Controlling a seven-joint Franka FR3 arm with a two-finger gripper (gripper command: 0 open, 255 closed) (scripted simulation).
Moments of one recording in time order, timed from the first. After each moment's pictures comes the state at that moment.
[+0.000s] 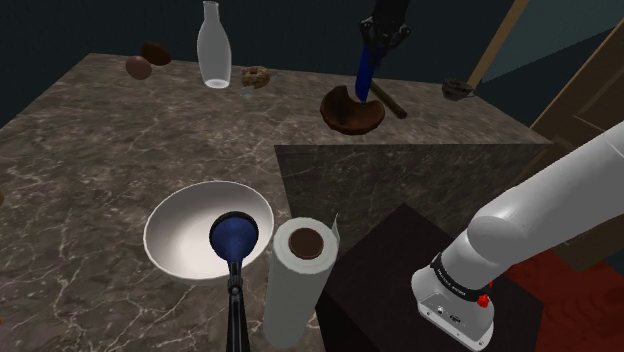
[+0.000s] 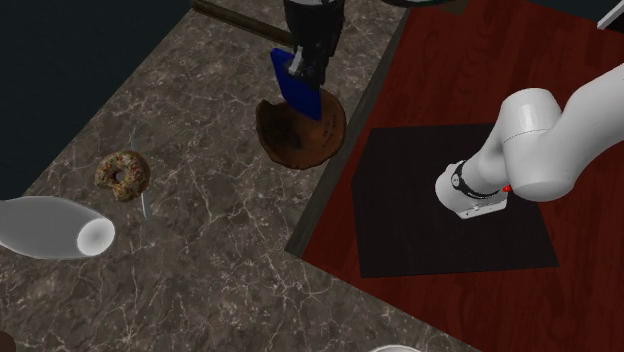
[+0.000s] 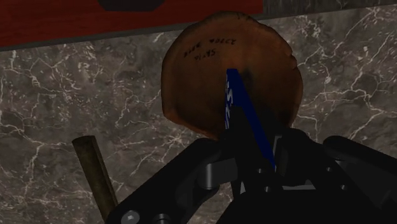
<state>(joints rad) -0.18 -0.22 0.04 -1.77 0.00 1.52 0.46</state>
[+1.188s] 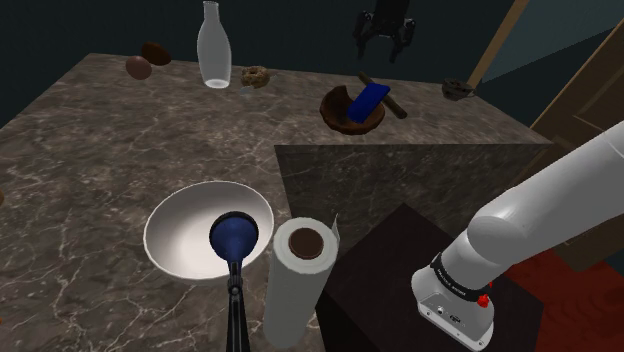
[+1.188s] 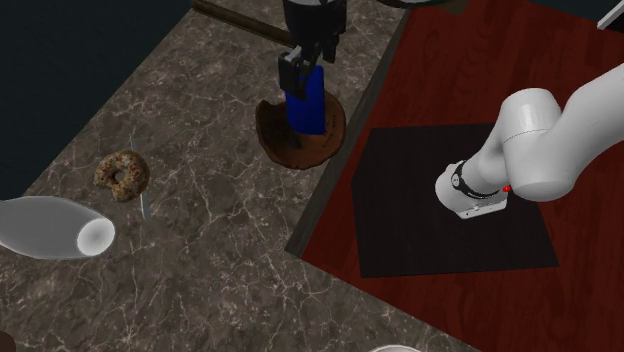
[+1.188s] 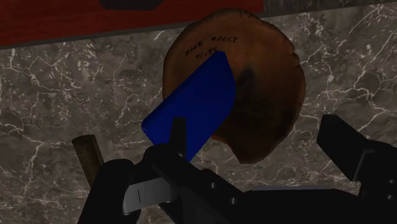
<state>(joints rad) -0.18 -0.22 0.03 -1.77 0.00 1.52 0.45</state>
